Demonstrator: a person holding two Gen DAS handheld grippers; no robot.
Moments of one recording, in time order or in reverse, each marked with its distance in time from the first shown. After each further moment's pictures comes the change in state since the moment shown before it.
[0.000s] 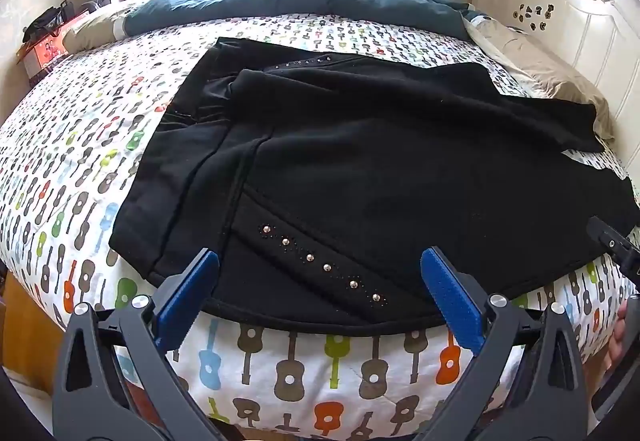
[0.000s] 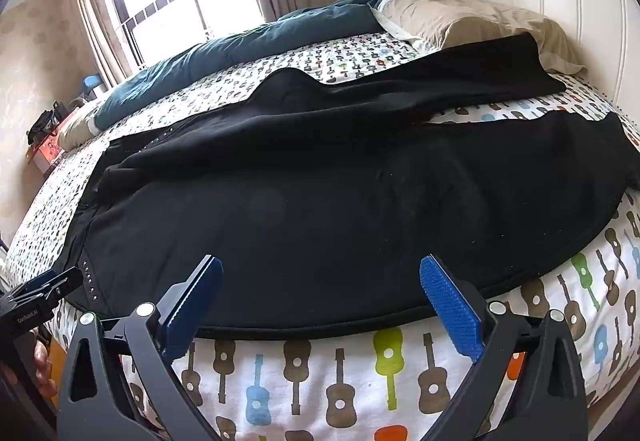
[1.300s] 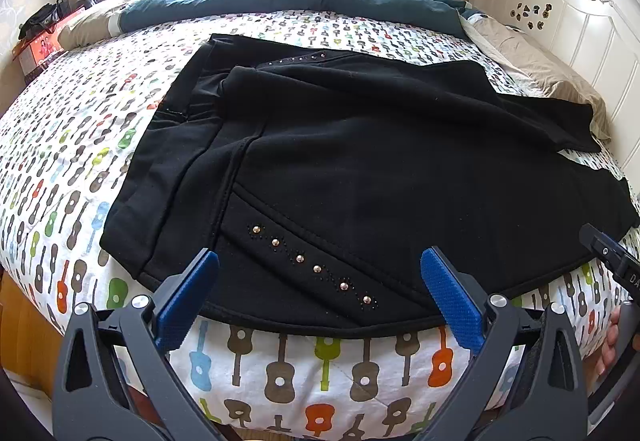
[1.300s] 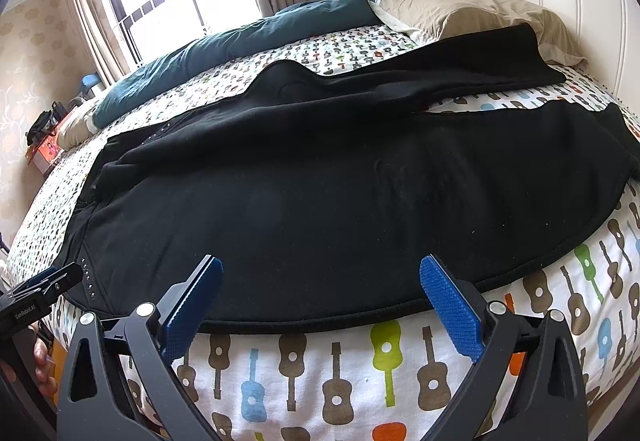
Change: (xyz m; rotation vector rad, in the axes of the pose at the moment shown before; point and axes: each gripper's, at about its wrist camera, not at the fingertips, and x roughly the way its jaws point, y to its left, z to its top) left arm 0.005 -0.005 0.000 0.008 -0.002 0.001; right arm 0.004 -0.003 -0.004 0.013 0.020 0.001
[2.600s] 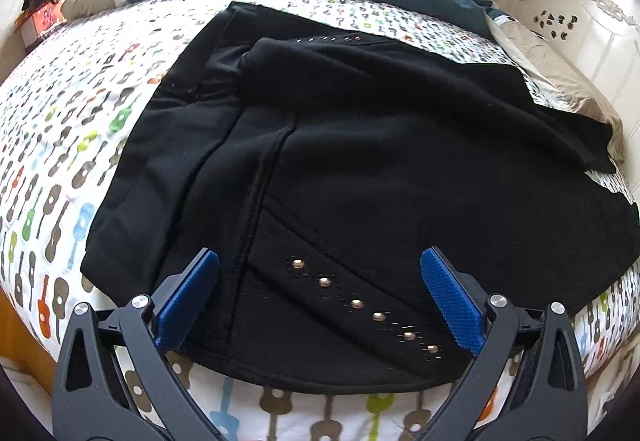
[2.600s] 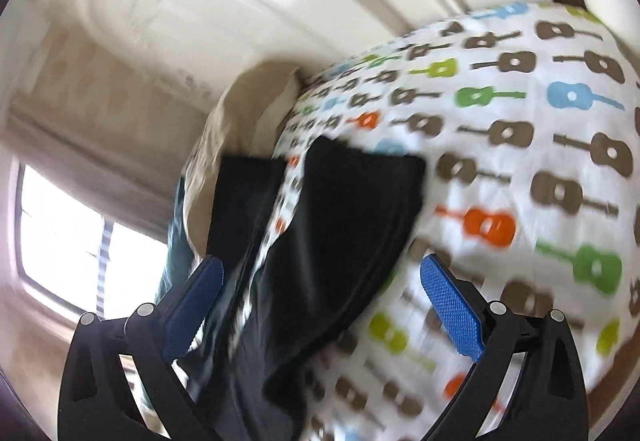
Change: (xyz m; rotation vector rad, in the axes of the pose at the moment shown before) left arm 0.043 0.038 0.015 -0.071 0.053 -0.007; right arm -0.072 -0.348 0.013 1.005 -0.323 0.011
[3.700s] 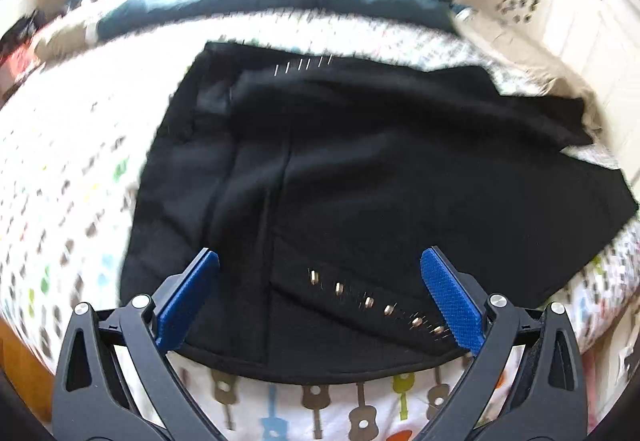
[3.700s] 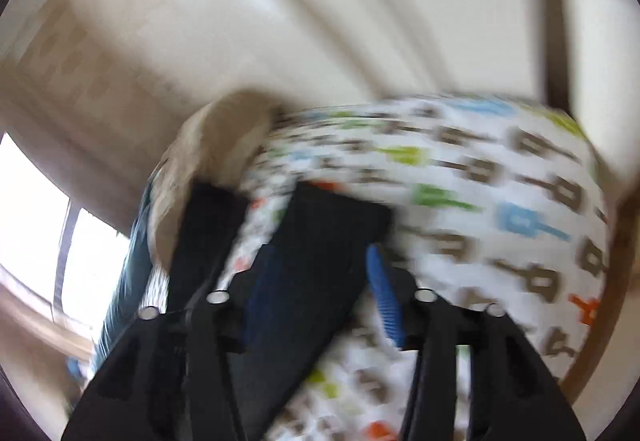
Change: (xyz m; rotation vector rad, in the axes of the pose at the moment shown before) left arm -0.032 0.008 0.013 0.142 -0.070 -0.096; right arm -0.027 0.049 0.021 -0.321 -0.009 -0.089
